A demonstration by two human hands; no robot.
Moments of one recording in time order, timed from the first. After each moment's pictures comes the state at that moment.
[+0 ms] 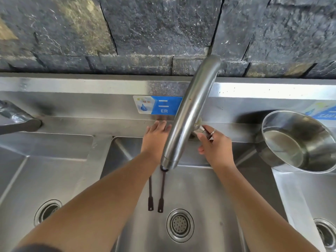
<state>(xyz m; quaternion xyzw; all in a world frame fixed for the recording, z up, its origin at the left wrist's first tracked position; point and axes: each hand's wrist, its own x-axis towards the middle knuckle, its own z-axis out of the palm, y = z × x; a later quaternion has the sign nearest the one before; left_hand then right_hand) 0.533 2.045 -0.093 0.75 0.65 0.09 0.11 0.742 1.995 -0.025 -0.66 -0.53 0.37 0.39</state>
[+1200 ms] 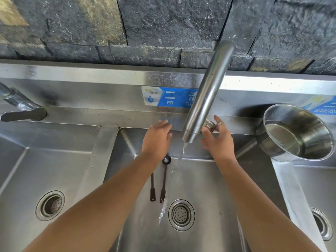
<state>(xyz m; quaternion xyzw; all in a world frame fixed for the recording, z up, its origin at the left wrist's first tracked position) 0.531 1.966 -0.027 0.67 0.64 0.27 0.25 0.732 1.978 -0.026 -0.67 -0.46 0.40 0.42</state>
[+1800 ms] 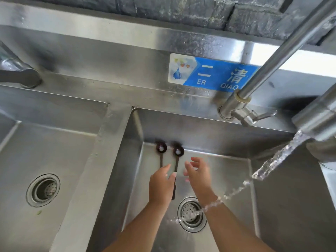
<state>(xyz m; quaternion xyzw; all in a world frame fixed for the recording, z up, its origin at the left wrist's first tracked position) 0.520 1.866 -0.192 0.43 0.76 0.27 0.40 0.641 1.912 -0.202 -0.71 -0.39 0.49 0.30</state>
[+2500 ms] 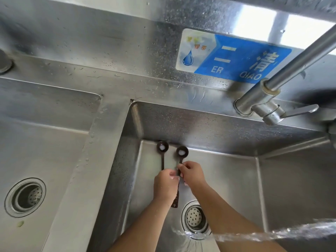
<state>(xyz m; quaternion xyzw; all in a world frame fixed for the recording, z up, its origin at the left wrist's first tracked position) 0.521 1.890 -0.254 0.37 0.77 0.23 0.46 0.620 1.938 -0.262 -0.74 -0.42 0.51 0.15</state>
